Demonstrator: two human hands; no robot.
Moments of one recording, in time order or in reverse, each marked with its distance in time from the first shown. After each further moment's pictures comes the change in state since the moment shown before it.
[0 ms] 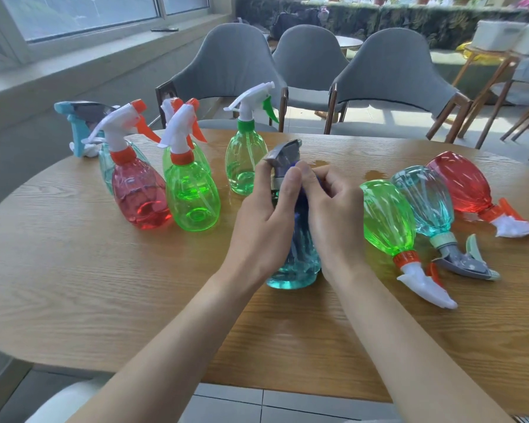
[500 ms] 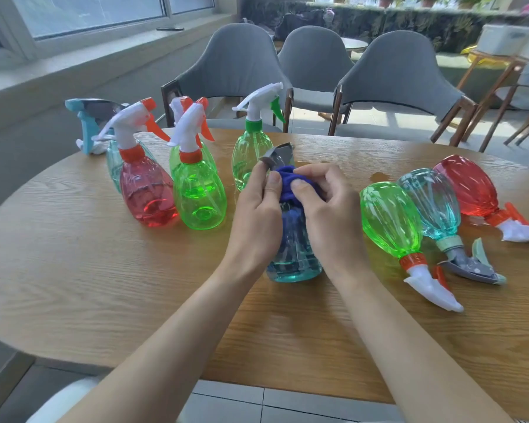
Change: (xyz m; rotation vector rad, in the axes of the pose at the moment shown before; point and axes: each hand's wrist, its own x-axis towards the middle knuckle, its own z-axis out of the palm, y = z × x) left_hand 0.012 -0.013 -0.007 -0.135 0.100 -0.134; right_hand -0.004 0.001 0.005 -0.046 -0.088 -0.063
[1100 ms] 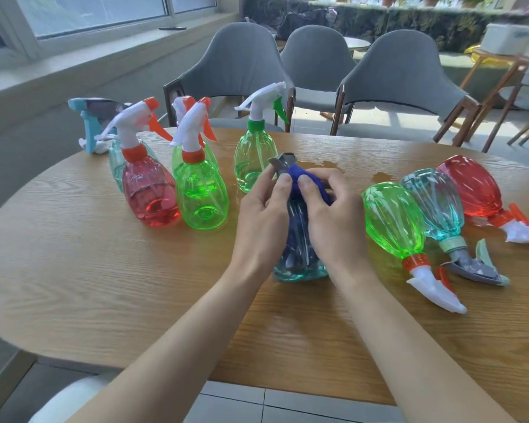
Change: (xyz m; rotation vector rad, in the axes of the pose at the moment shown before) left_hand -0.004 0.001 0.004 -0.034 0.003 -0.076; right_hand 0.003 0.009 0.000 -0.179 0.071 -0.021
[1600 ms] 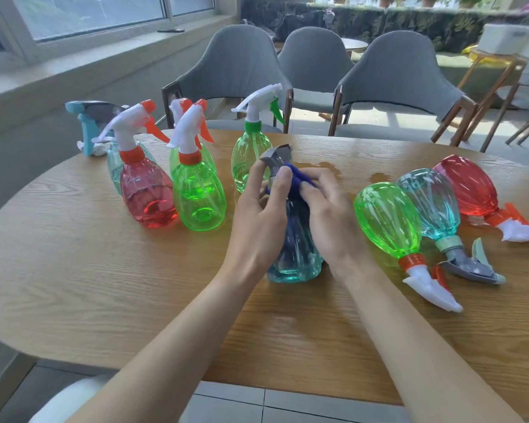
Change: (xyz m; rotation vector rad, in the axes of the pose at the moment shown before) left_hand -0.001 0.002 -0.002 0.044 -0.022 0.078; right_hand 0.002 -0.005 -0.008 0.161 -0.224 0.157
